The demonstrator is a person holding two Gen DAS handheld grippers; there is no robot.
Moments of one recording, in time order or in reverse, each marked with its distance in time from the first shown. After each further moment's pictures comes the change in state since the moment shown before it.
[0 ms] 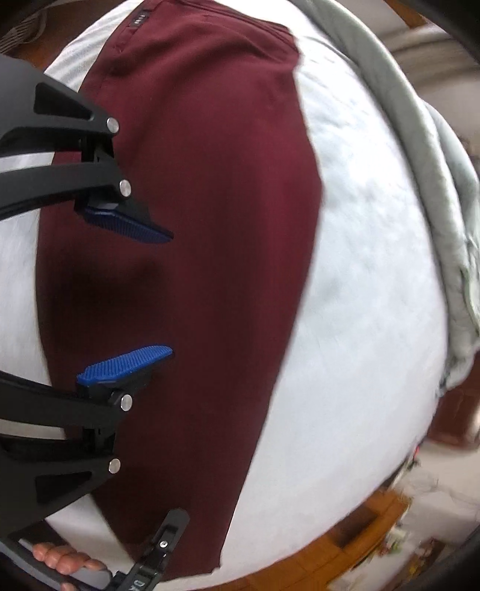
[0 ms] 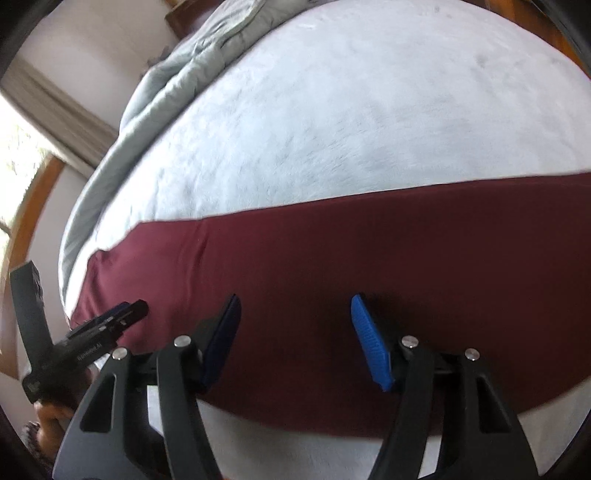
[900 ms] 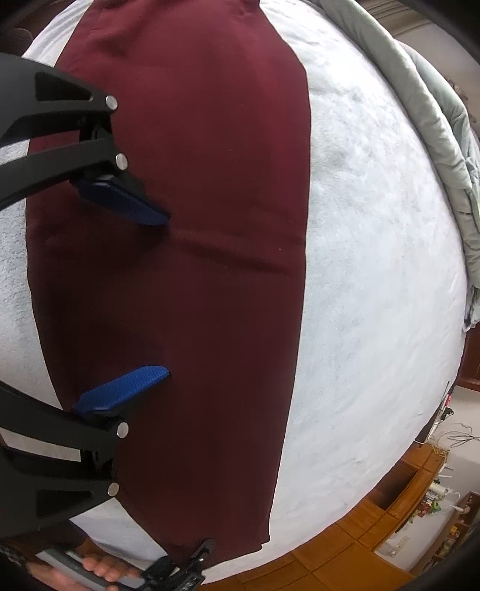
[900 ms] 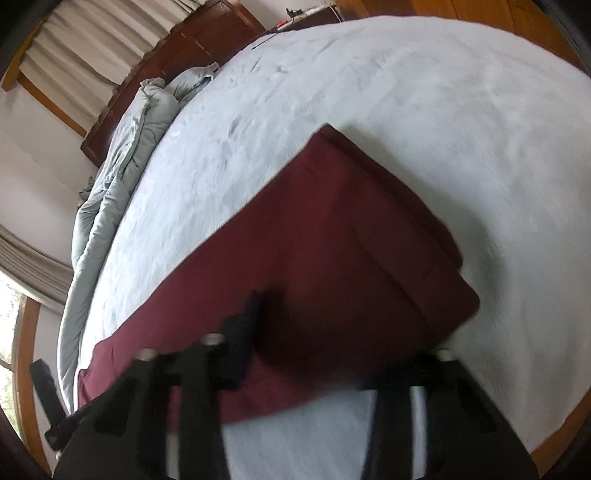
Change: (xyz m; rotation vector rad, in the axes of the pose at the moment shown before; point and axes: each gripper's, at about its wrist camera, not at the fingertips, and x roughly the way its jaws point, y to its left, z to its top) left arm 0.039 -0.087 -0.005 0.110 0.066 -0.078; right arm -0.084 -0.212 -0.031 0.384 -0.293 -0.102
